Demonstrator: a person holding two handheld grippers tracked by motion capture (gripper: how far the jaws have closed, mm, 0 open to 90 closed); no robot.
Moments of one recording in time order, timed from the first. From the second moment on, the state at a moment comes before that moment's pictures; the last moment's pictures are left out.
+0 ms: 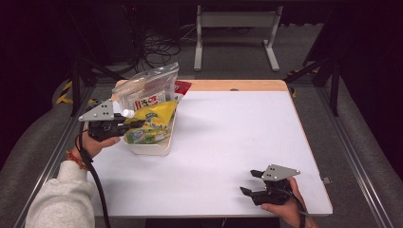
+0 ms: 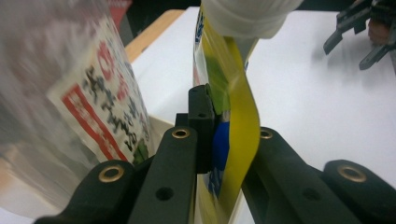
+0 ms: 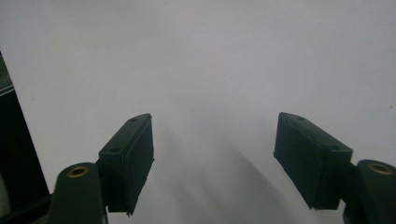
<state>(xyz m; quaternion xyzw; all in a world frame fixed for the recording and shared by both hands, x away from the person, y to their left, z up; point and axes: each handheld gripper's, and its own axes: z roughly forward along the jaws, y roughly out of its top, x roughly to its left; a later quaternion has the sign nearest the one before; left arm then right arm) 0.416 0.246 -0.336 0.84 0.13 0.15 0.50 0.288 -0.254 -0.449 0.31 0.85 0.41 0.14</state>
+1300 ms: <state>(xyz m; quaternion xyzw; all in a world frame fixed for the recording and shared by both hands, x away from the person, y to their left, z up) 0.406 0.262 -0.399 0.78 0.26 0.18 0.54 0.289 -0.246 -0.448 0.29 0.85 0.41 0.14</state>
